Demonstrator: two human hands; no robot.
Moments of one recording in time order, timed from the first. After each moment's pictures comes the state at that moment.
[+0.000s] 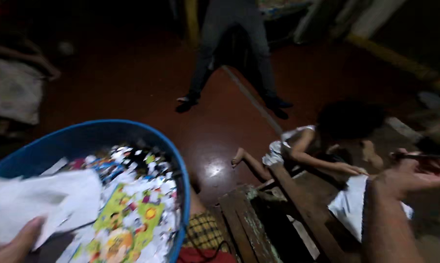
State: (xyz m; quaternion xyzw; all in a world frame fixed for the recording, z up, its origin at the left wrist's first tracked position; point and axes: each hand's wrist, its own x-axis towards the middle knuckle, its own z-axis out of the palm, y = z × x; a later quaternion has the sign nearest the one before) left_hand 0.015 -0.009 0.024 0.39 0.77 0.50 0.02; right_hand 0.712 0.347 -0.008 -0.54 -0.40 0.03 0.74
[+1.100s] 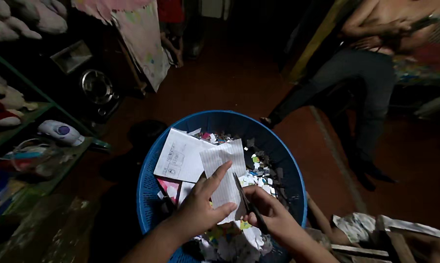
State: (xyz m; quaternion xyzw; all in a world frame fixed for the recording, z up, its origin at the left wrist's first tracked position) left_hand 0.050 -0.047 0.068 0.52 0.59 0.58 0.19; right_hand 0.222 0.101 0.062 -0.08 -0.69 0.71 0.12
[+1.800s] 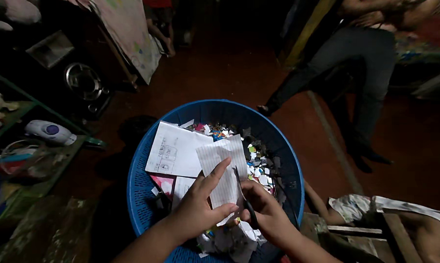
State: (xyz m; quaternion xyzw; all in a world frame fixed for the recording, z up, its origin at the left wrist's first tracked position) left_hand 0.059 -0.044 0.062 0.53 0.57 0.58 0.24; right_hand 0.224 0.087 0.044 -0.05 -0.67 0.71 0.20
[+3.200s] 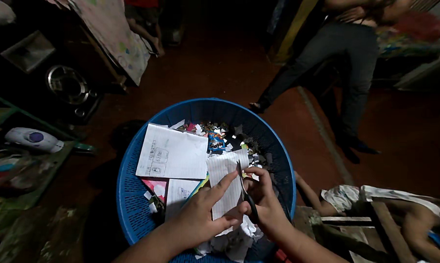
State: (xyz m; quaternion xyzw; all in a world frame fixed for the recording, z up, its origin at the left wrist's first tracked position) left_hand 0.068 -0.042 0.063 0.62 0.58 0.48 0.23; right_hand 0.224 0.088 0.043 -0.11 -0.64 0.71 0.29
